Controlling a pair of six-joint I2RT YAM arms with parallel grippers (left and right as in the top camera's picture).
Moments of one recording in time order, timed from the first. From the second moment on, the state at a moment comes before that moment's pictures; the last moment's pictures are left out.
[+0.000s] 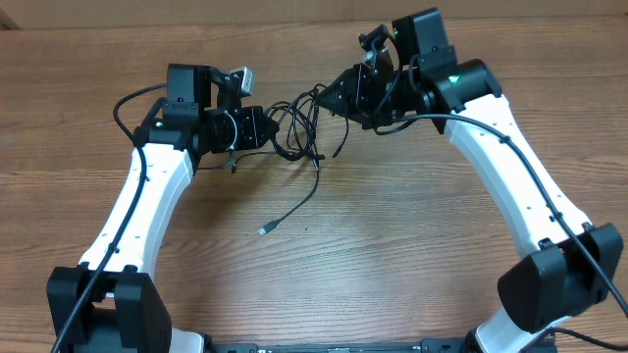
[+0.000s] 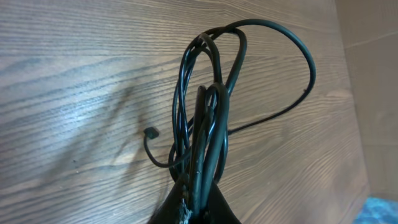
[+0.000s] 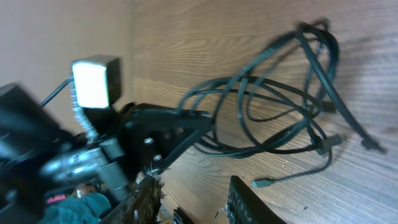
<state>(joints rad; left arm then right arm) -0.10 1.62 1.26 -0.58 0.62 -0.26 0.36 1.81 1.71 -0.81 -0.71 0.64</state>
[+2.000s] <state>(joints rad) -0.12 1.63 1.25 -0.63 0.72 -0.39 0.41 2.03 1.68 -0.74 -0.72 0.64</state>
